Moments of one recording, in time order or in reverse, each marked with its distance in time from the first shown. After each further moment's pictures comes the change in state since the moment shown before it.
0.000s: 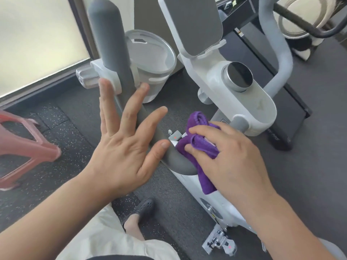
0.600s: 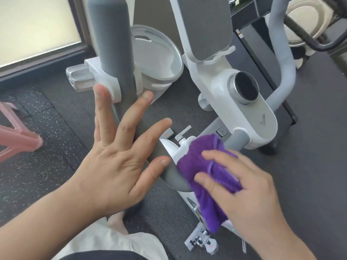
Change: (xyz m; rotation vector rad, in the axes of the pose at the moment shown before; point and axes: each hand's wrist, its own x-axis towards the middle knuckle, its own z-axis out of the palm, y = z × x) left_hand 0.002 -0.010 0.001 0.031 -0.005 0.085; right_hand -0.015 0.018 -0.011 0.246 0.011 0.034
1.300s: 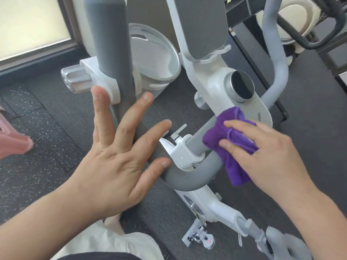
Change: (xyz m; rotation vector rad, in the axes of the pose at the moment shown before) left_hand 0.002 -0.003 -0.001 -0.032 -0.021 0.009; right_hand 0.052 0.011 -0.037 -0.355 -0.078 0.058
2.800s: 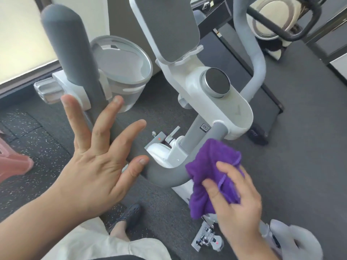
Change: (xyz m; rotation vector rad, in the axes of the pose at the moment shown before) left_hand -0.004 -0.004 0.007 -0.052 -0.087 -0.056; right_hand -0.094 0.024 0.088 0.446 0.528 -0.059
